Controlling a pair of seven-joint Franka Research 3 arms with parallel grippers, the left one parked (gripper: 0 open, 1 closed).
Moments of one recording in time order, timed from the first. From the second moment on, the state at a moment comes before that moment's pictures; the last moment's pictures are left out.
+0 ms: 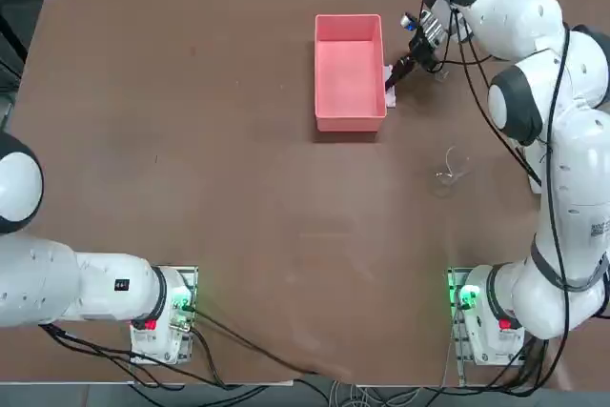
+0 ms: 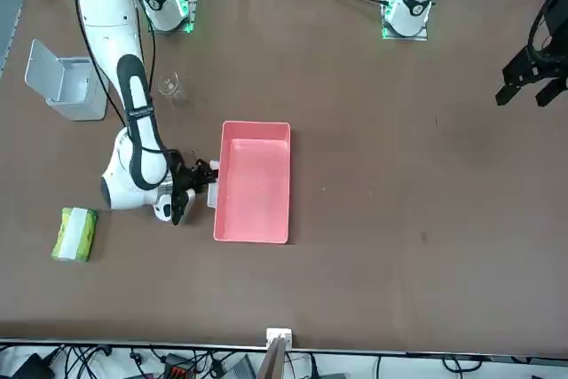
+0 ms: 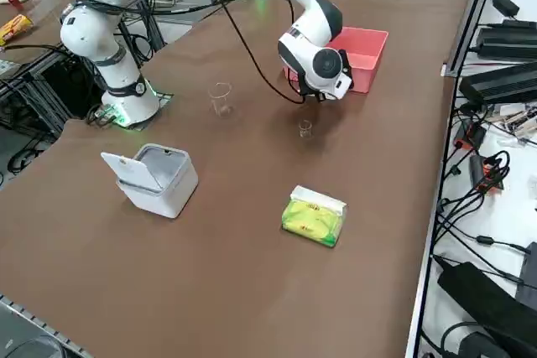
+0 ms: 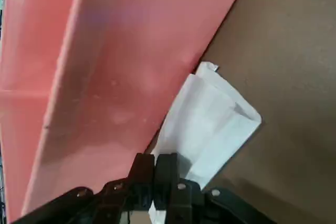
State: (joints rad) arm 0.43 0.80 -0.31 -1.64 1.03 1.87 -1.05
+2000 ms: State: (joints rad) arm 0.44 0.79 -0.37 -1.61 1.06 1.89 -1.07
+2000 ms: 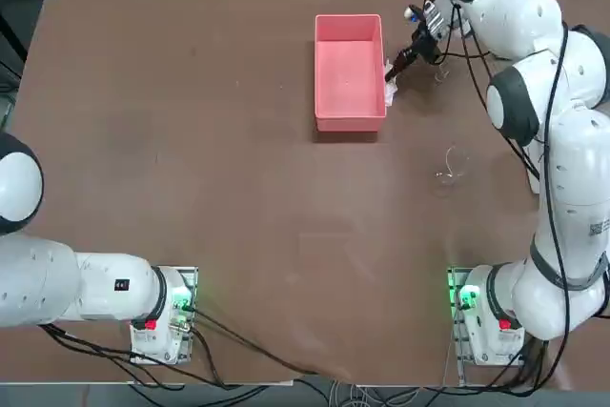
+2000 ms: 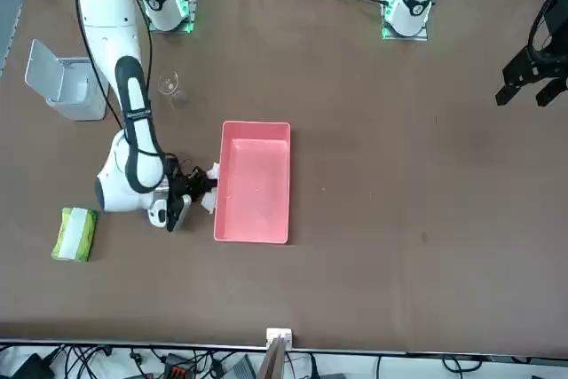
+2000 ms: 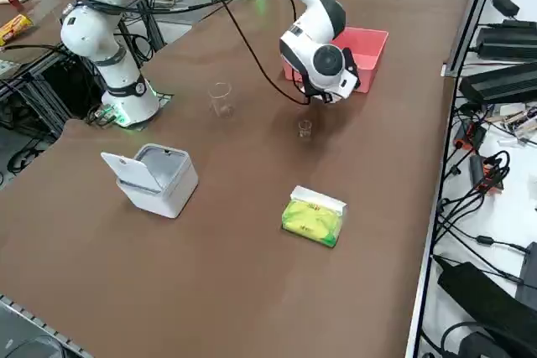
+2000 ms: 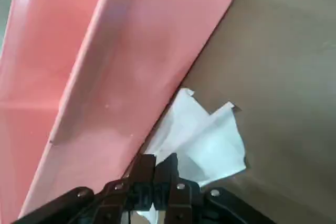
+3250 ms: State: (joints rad) arm 0.65 0.70 -0.78 -1.60 1.06 1.68 -1.04
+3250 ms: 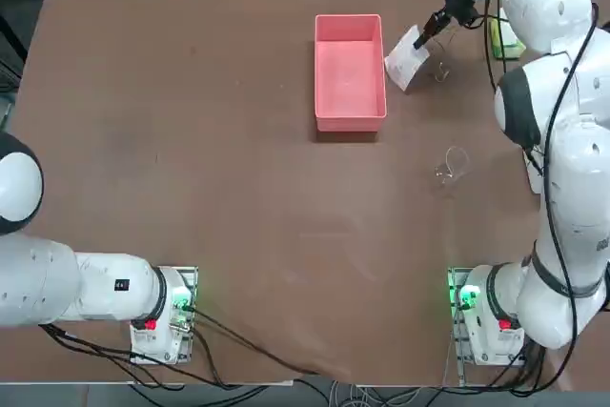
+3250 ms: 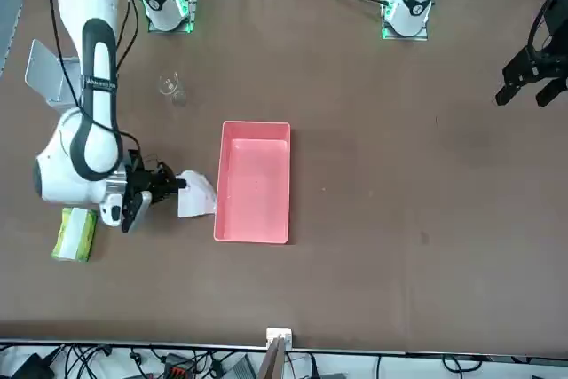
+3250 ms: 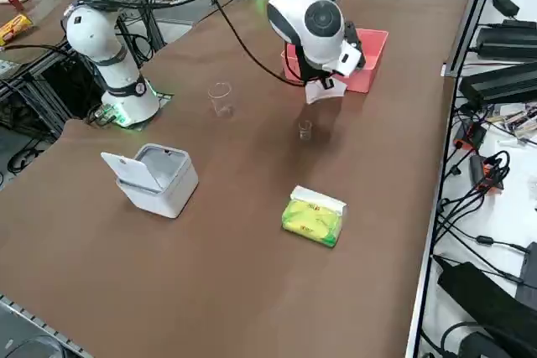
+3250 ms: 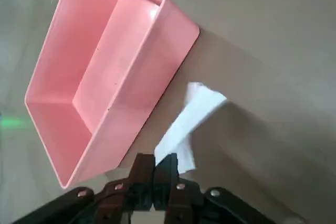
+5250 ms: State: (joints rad) arm 0.84 0.69 -1.58 -1.65 0.61 1.21 -0.81
